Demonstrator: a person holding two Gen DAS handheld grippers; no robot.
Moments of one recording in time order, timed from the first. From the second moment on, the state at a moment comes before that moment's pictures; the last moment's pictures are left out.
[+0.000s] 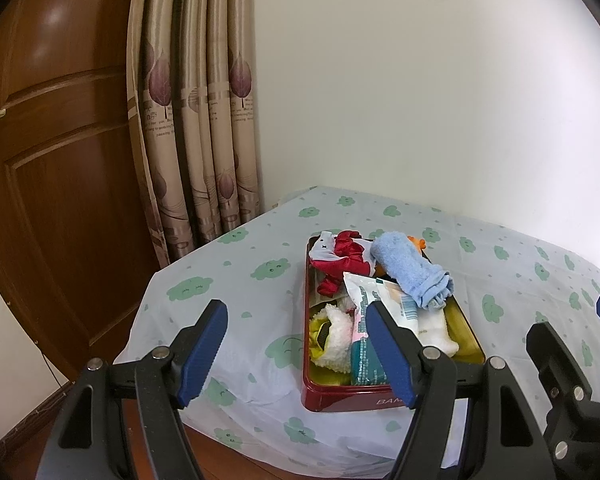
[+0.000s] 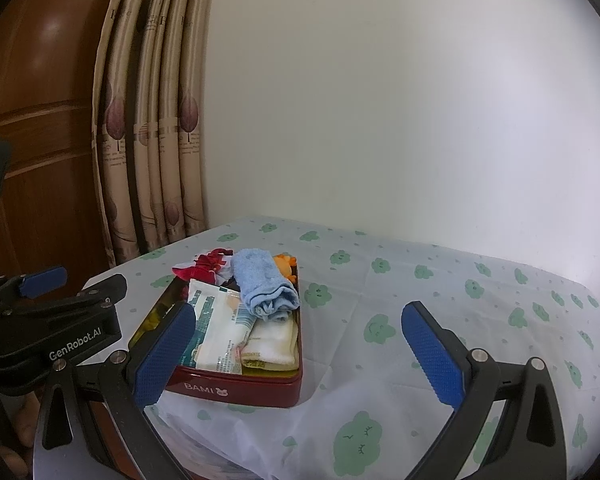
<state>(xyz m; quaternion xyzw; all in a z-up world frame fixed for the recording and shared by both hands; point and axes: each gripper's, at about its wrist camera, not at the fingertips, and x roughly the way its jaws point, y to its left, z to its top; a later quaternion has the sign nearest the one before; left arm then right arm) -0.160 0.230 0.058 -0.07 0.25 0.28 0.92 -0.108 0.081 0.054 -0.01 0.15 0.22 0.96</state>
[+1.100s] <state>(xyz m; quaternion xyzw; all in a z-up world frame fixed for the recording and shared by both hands) -0.159 0.231 0.056 -0.08 0.26 0.29 0.92 -0.104 0.081 0.052 0.00 0.16 0.21 0.96</state>
